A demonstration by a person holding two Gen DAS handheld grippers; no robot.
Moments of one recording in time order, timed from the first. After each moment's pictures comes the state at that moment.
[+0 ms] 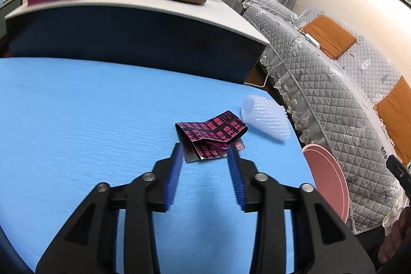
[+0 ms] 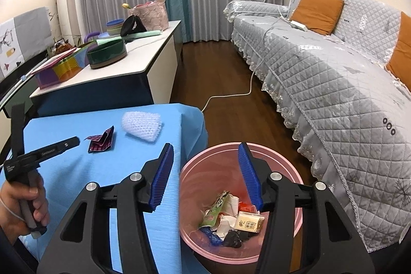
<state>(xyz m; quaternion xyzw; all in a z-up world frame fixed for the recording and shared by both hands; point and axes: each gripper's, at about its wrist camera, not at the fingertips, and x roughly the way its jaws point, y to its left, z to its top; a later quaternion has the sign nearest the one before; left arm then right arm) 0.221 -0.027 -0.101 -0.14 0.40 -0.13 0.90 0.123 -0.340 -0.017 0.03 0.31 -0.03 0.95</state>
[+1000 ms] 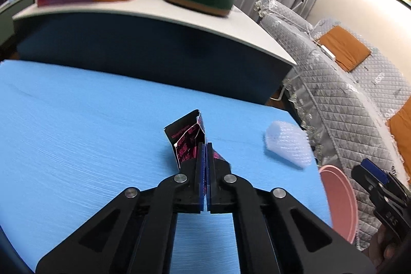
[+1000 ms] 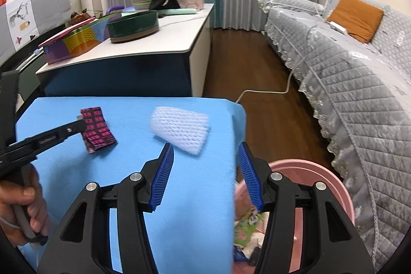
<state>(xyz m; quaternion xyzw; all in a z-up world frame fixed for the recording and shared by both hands) 0.249 -0.008 -0.096 -0.14 0.38 -0.08 0.91 0.218 -0.259 -0.054 -0.01 0.35 0.04 0.94</state>
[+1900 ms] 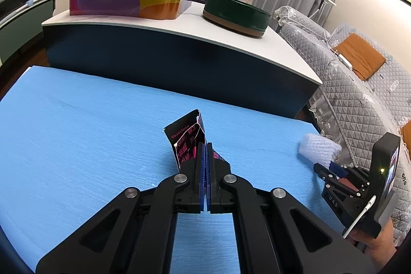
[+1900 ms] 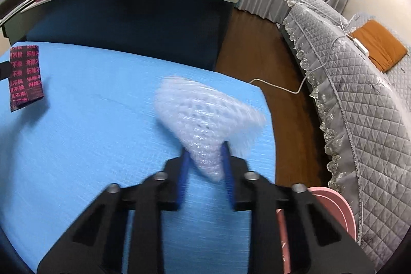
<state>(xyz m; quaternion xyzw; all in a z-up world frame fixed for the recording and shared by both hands) 0.236 0.042 -0.079 -0.13 0.37 -0.03 0.92 0.280 -0.206 -0.112 -0.13 0.40 0.04 0.91</state>
